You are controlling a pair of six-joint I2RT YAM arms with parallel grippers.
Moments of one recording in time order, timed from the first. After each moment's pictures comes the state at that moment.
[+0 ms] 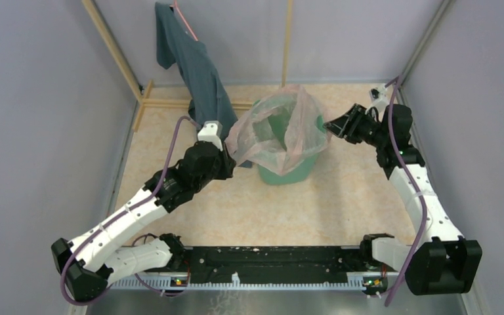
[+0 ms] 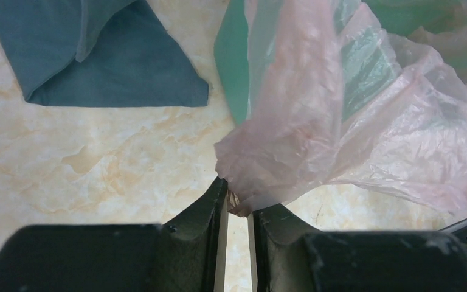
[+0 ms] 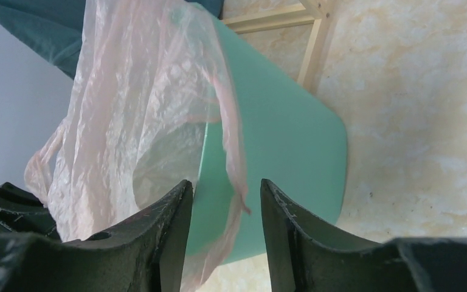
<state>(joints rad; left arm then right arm) -0.79 0.96 0.95 -0.52 -0.31 -0.58 0.04 1.10 0.93 -0.17 -0.57 0.59</state>
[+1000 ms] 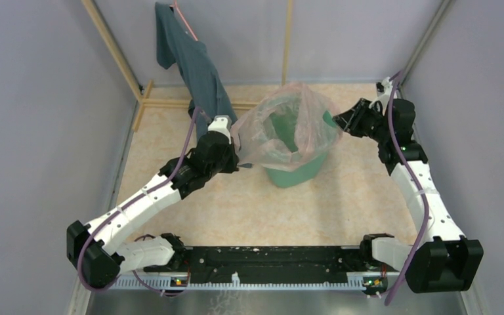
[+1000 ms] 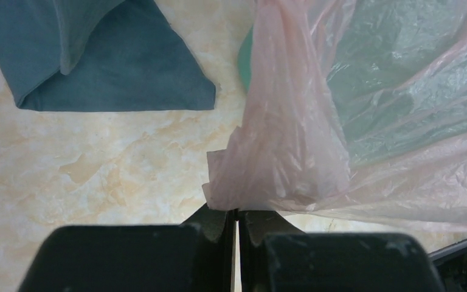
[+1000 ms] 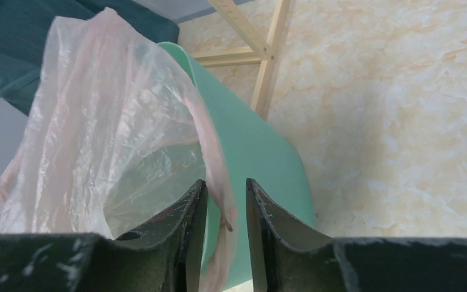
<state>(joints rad) -0.74 1.12 1.00 -0.50 -0.27 -0.55 0.04 1.11 1.00 -0.21 -0.40 0.47</state>
